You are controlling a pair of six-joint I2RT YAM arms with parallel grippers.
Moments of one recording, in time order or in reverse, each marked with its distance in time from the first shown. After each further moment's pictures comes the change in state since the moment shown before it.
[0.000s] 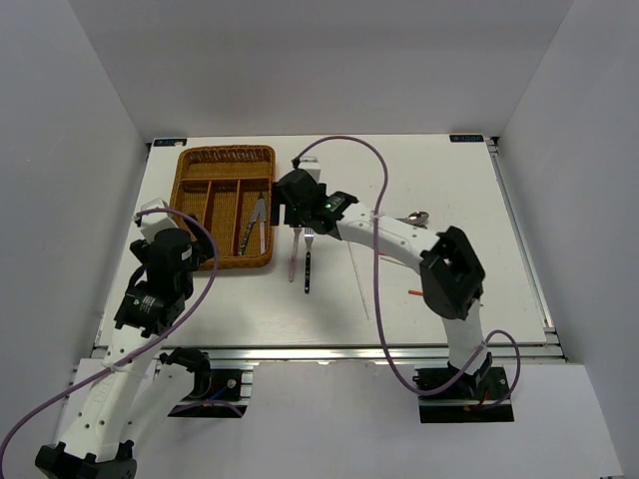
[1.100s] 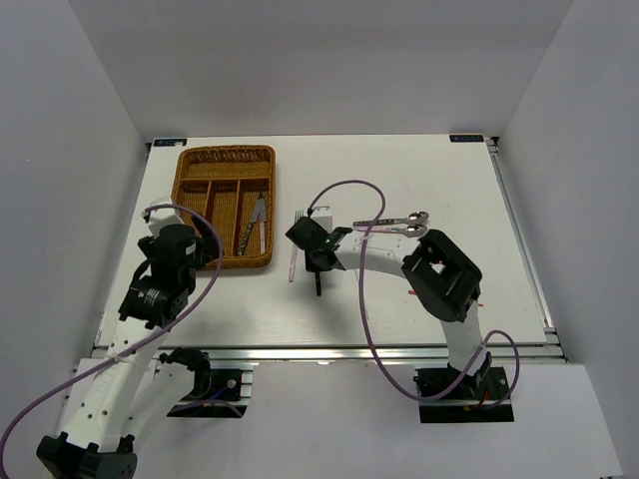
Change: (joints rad) left arm 0.000 0.041 0.000 0.000 0.045 0.005; right arm 0.041 0.002 -0.341 -0.003 0.073 0.065
